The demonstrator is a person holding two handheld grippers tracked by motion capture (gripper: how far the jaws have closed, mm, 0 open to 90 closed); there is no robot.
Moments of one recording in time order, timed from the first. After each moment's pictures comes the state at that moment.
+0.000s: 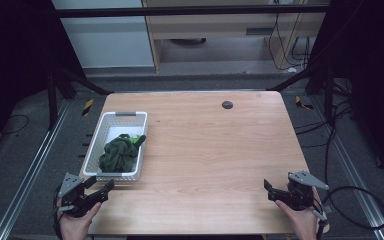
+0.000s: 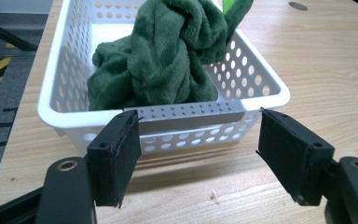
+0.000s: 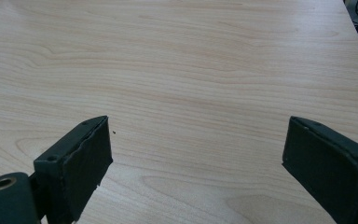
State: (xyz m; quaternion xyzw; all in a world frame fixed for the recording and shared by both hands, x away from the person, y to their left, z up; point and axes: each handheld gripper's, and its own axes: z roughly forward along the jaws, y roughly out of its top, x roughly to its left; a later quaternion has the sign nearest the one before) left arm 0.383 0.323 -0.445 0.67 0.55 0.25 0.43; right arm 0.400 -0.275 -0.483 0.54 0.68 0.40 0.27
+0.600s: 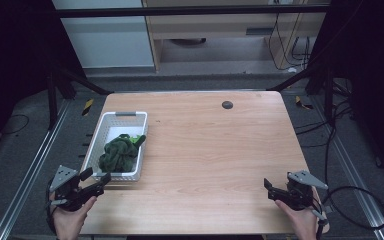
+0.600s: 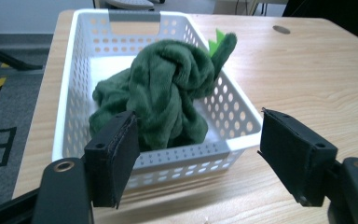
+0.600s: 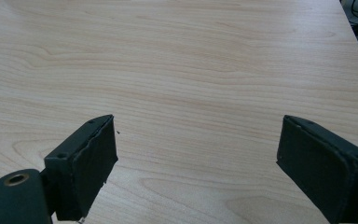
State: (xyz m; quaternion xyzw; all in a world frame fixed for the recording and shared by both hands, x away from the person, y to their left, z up) left arm 0.388 0.325 -0.416 0.67 0.53 0.26 0.46; right arm 0.400 -0.273 -0.482 0.55 0.68 0.40 0.27
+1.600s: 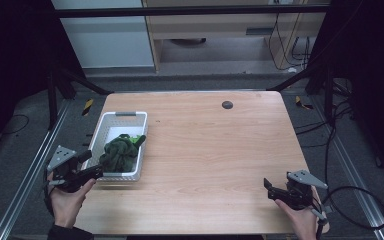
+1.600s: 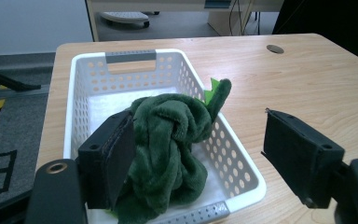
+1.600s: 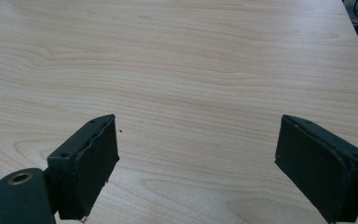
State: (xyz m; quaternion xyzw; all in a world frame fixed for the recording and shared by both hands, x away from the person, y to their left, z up) left arm 0.420 0.321 -0.379 0.68 0.50 0.27 0.46; right arm 0.401 -0.272 -0.482 0.54 0.68 0.40 0.27
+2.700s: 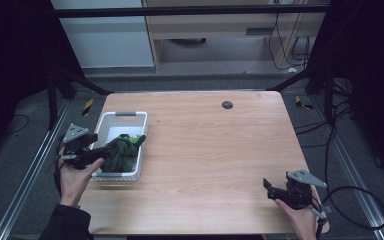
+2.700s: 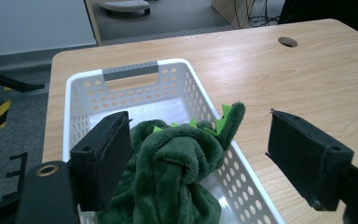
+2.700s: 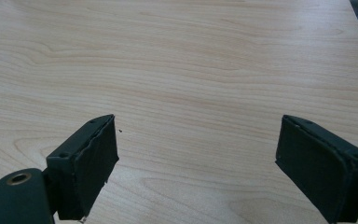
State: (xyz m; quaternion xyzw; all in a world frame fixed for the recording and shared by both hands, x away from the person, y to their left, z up) left arm 0.473 0.307 -0.361 0.71 0.50 0.26 0.42; right arm 0.403 -0.273 -0.483 0.54 0.69 0.40 0.27
